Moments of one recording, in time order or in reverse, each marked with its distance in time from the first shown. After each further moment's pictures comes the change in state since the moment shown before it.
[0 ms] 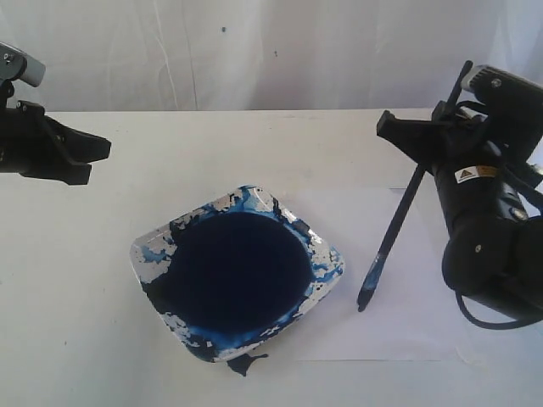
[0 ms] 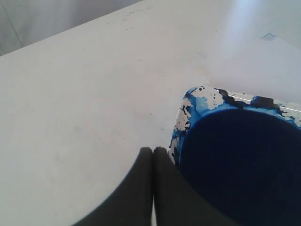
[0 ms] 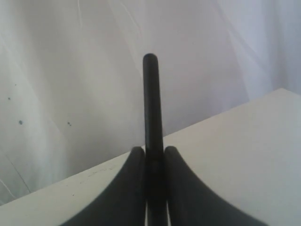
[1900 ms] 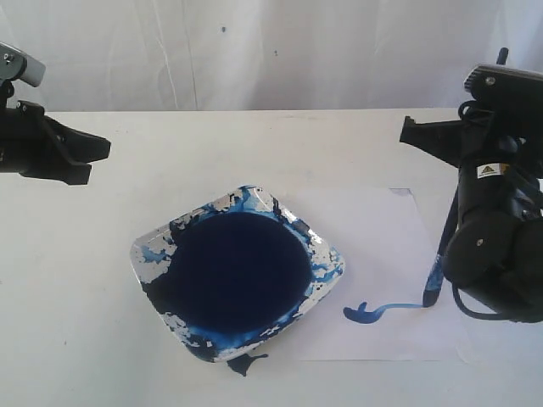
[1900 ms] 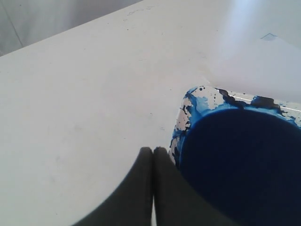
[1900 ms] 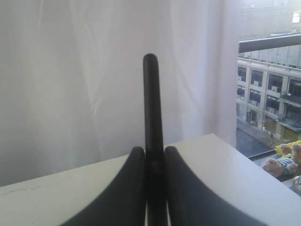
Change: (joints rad) left arm 0.000 0.000 0.000 0.000 0.001 0.000; right arm 0.000 0.002 0.000 0.135 -0.133 -0.337
